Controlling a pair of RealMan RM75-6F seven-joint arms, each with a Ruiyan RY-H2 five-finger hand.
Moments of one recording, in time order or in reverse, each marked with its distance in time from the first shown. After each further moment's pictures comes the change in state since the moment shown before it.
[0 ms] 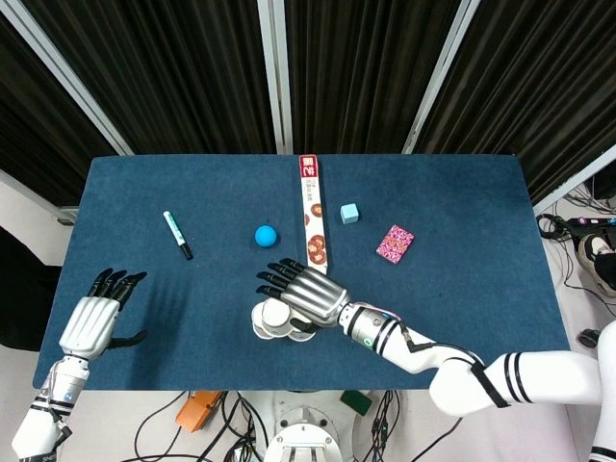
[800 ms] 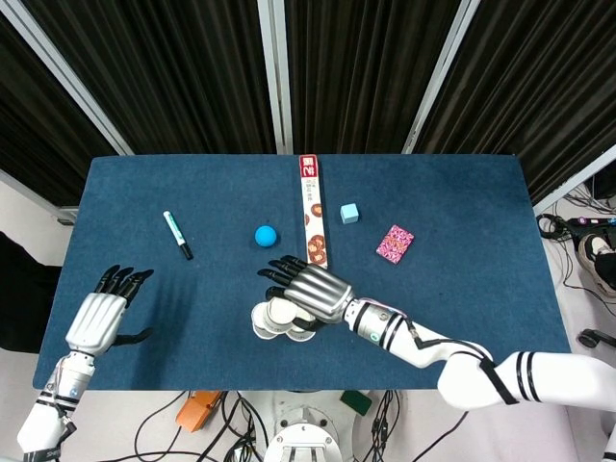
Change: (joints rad) left arm -0.028 -0.004 0.005 -0.014 -0.009 -0.012 0.017; right arm -0.065 0.003 0.072 0.047 -0.119 -0.102 0.117
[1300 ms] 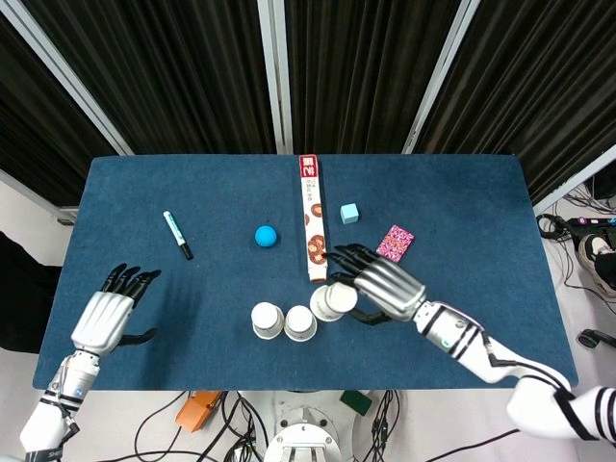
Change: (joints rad) left arm -0.022 0.016 0.012 -0.049 0.006 0.002 0.064; right arm -0.257 0.211 -0.049 -0.052 -0.324 0.155 0.293
